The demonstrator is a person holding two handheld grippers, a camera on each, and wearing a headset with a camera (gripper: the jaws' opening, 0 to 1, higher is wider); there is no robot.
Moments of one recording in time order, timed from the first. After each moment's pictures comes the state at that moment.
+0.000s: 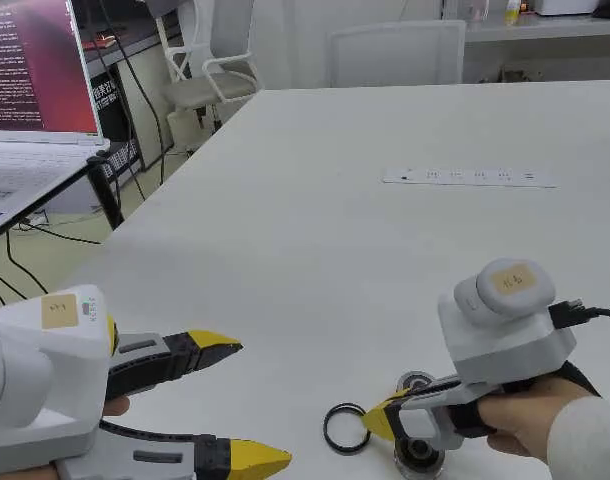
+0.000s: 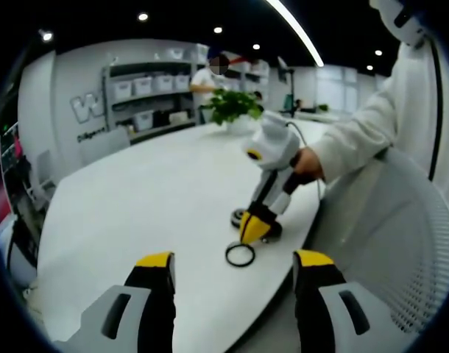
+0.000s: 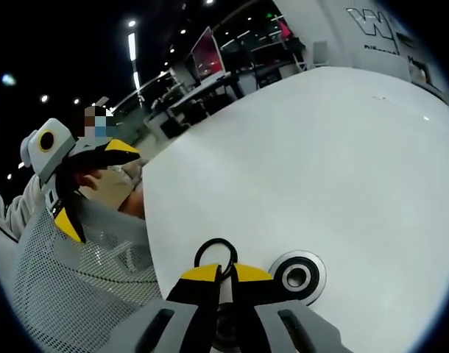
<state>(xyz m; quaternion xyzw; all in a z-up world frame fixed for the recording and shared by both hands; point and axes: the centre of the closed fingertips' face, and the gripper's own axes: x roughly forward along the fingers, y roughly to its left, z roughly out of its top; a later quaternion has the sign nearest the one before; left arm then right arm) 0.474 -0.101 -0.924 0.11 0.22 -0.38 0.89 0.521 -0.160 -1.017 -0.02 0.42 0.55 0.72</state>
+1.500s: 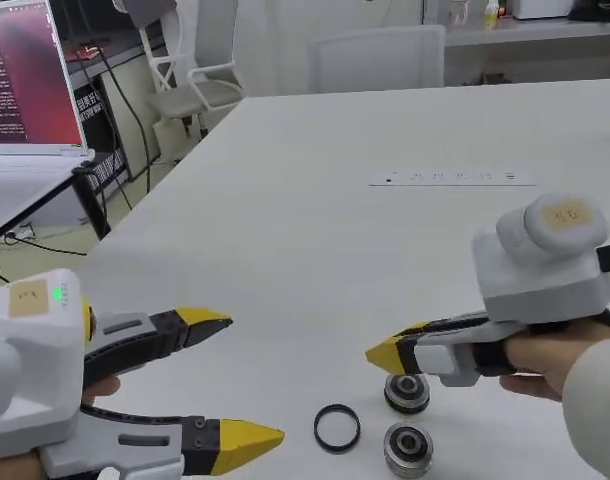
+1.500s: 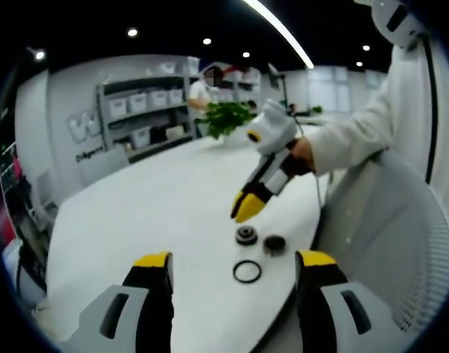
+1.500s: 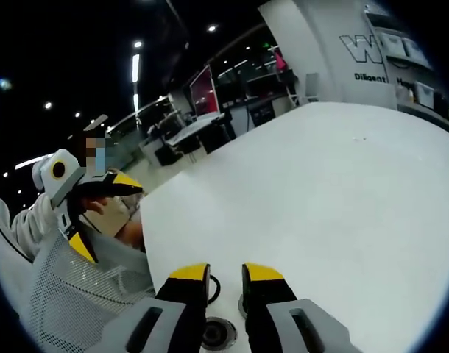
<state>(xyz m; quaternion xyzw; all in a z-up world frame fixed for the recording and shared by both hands) 0.485 -0.108 -0.893 0.13 0.17 -0.39 0.89 0.558 -0.181 -0.954 0.00 0.34 0.54 0.77</state>
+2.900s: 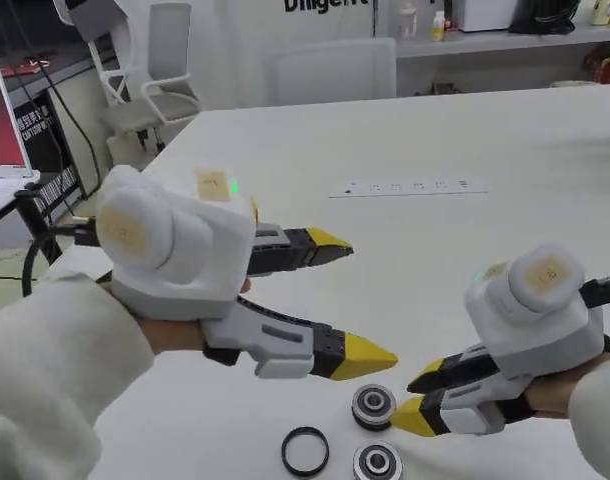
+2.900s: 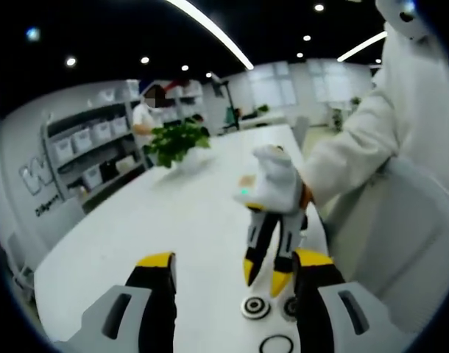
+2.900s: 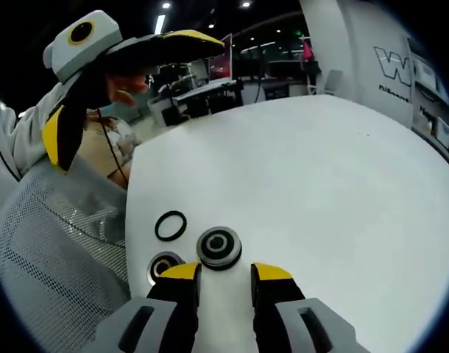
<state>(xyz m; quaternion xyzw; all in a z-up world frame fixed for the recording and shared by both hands) 0.562 -0.221 -0.874 0.20 0.12 -0.53 0.82 0.557 -0.228 -1.009 -0.13 0.35 0.56 0.74</state>
